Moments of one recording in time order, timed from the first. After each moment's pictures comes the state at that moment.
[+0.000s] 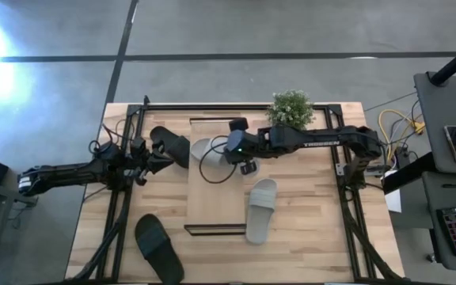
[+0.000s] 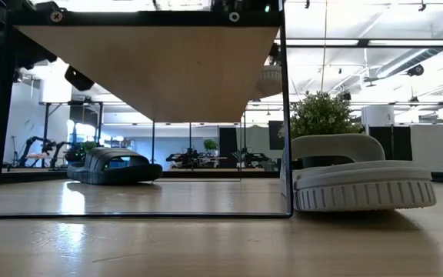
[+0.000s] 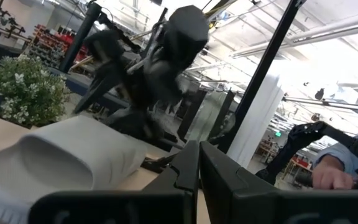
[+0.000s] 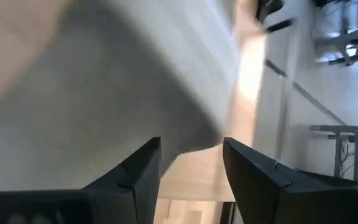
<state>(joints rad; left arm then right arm) 0.25 0.37 0.04 0.59 0.33 -0.56 -0.02 1.80 1.65 -0.76 0.39 -0.55</state>
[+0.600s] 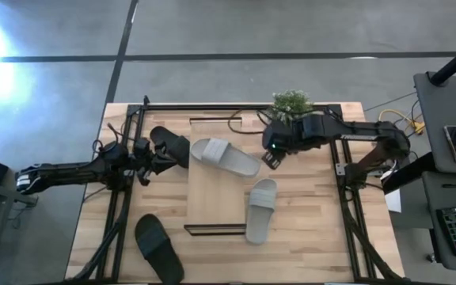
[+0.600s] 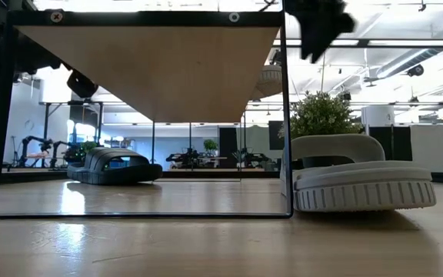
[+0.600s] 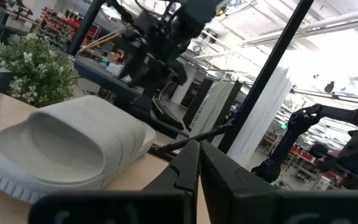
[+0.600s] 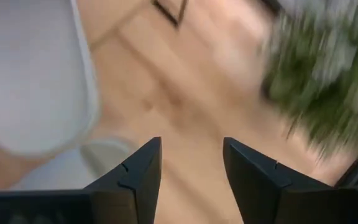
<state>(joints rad) 0.25 0.44 0.04 0.59 0.33 -0.56 -0.01 1.55 1.60 -1.37 0.31 0.71</state>
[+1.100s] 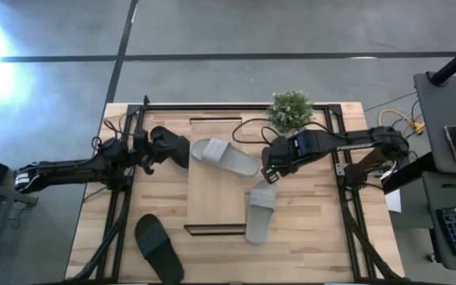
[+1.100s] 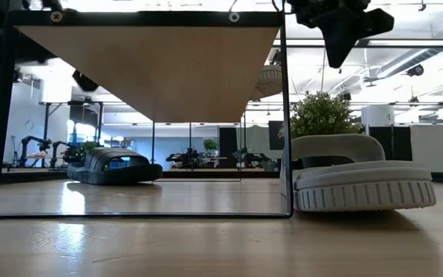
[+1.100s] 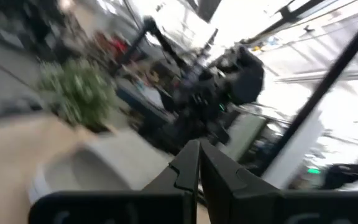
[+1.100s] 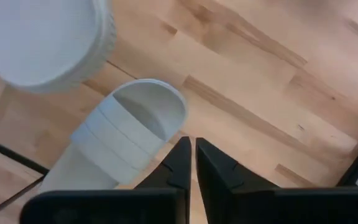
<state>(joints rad) 0.26 0.49 0.13 0.59 0.12 -0.63 0.10 1.57 1.53 -1.39 0.15 1.12</state>
